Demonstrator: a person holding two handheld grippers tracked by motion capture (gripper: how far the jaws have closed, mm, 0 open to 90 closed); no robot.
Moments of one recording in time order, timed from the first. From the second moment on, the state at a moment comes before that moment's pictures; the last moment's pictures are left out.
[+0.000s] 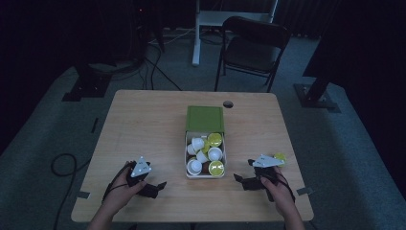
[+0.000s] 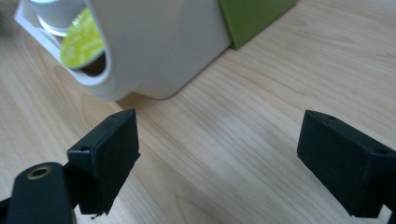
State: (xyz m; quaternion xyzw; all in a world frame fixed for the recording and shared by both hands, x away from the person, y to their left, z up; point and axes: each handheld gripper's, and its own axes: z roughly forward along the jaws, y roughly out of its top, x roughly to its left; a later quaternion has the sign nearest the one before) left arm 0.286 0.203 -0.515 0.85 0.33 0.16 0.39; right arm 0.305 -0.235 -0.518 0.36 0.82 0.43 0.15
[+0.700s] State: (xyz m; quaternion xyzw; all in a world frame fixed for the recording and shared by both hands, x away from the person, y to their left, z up) left arm 0.298 0.172 -0.502 0.83 0.30 0.17 0.44; right arm 0.307 -0.215 -0.498 0.33 0.81 0.46 0.14
